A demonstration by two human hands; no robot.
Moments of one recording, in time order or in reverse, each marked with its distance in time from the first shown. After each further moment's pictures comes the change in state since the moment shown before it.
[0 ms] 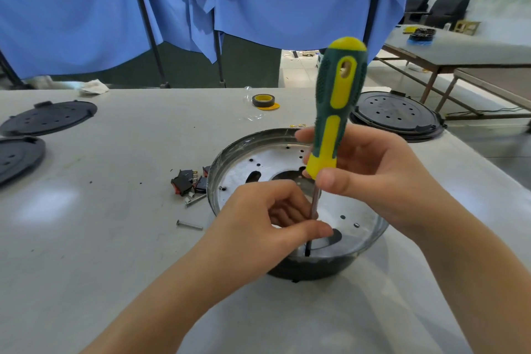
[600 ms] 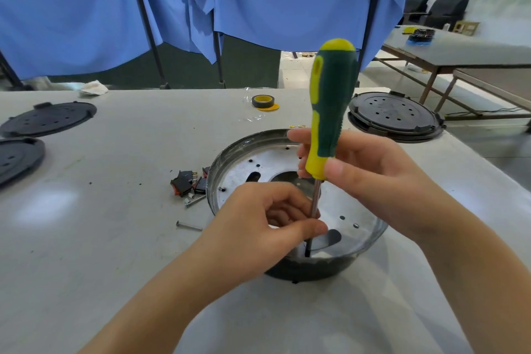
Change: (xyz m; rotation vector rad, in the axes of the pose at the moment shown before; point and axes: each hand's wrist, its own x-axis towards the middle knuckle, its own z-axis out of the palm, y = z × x) left_hand 0.000 0.000 -0.002 -0.028 -0.039 -0.017; right_hand 0.001 0.000 -0.003 -0.022 -0.079 0.067
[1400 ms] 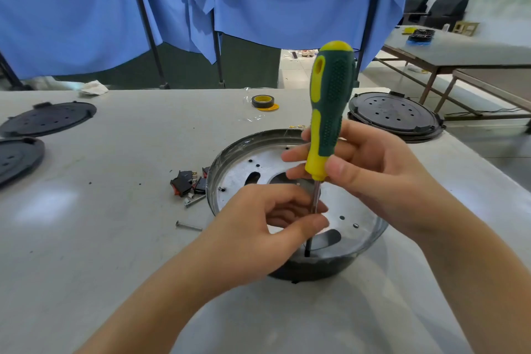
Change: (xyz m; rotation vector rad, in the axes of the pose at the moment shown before) left_hand -0.001 0.001 -0.001 -0.038 -0.060 0.005; right_hand 0.000 -0.002 0.002 0.133 -0.006 -0.019
